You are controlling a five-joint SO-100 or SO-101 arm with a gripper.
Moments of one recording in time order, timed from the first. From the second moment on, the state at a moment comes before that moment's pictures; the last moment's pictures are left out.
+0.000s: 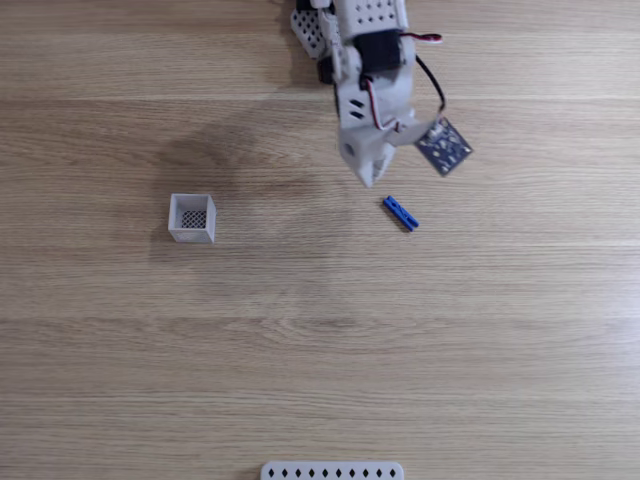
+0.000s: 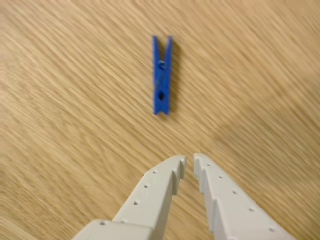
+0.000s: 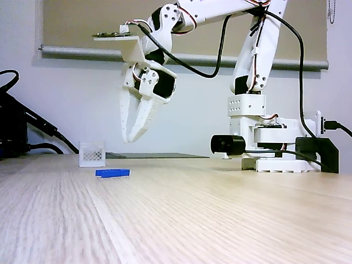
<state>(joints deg) -13.4 104.2 120.1 63.3 -127.6</state>
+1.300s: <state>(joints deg) -15.3 91.3 124.9 35.9 -110.7</state>
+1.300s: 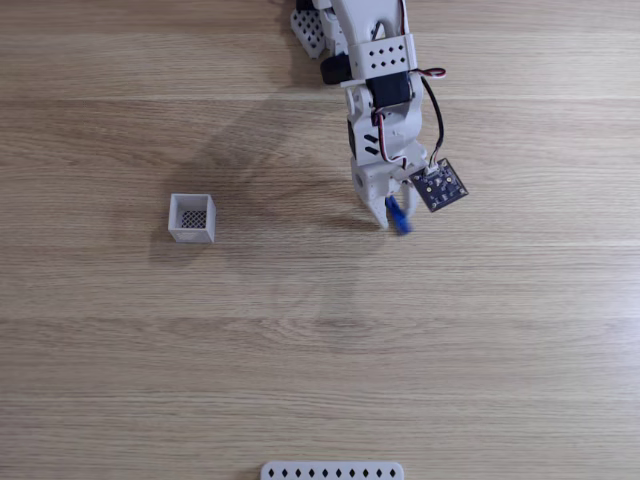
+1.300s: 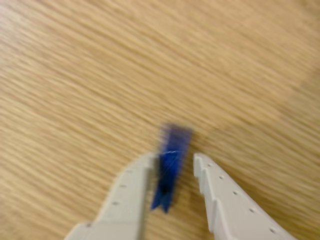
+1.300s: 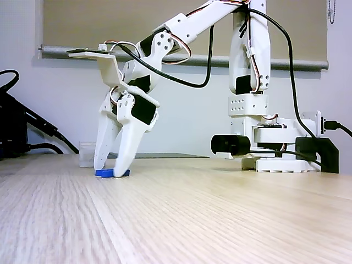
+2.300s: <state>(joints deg) 11.4 110.0 151.0 -15.6 -105.9</state>
